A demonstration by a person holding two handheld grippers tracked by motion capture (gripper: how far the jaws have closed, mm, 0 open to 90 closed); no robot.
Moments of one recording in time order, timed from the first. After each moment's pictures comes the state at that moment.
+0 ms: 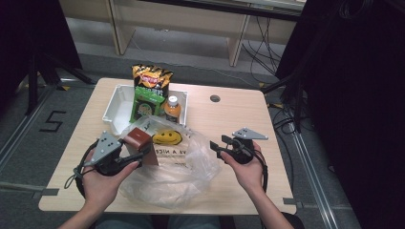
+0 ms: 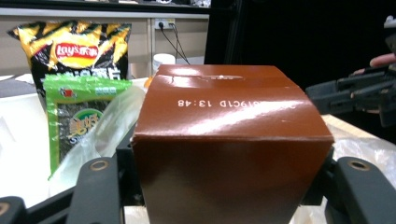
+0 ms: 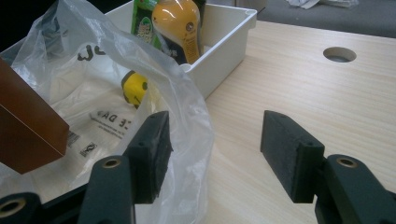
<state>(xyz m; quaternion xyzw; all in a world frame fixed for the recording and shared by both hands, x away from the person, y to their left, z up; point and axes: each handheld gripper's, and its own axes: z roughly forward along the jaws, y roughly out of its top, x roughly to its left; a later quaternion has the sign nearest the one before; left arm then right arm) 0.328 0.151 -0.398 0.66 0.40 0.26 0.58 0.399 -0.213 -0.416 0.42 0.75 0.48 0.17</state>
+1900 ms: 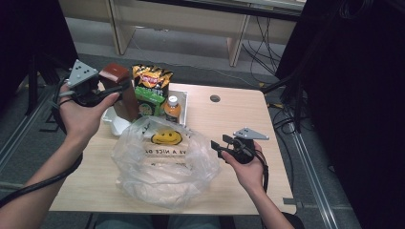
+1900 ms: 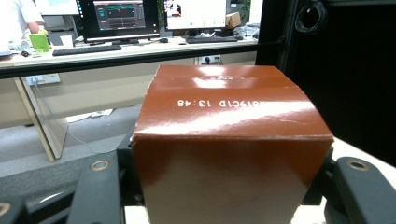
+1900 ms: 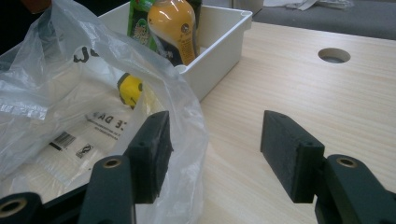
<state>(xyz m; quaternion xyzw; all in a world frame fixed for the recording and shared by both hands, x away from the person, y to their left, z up) 0.432 0.204 -0.297 0.63 0.42 0.35 0.55 0.401 -0.216 -0.417 0.42 0.75 0.48 0.18</state>
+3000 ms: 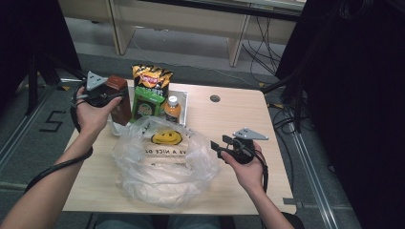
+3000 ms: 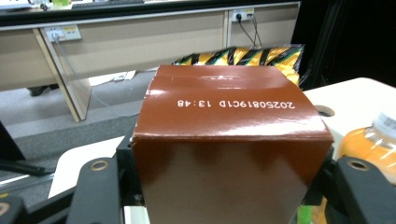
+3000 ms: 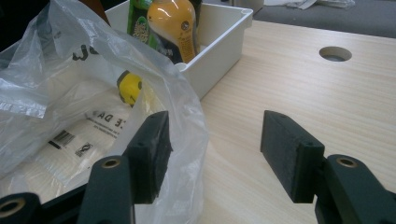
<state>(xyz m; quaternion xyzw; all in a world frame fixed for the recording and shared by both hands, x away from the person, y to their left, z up) 0.504 0.230 -0.384 0.65 0.47 0.34 0.49 0.398 -0.214 -0.417 0.44 0.75 0.47 0.16</state>
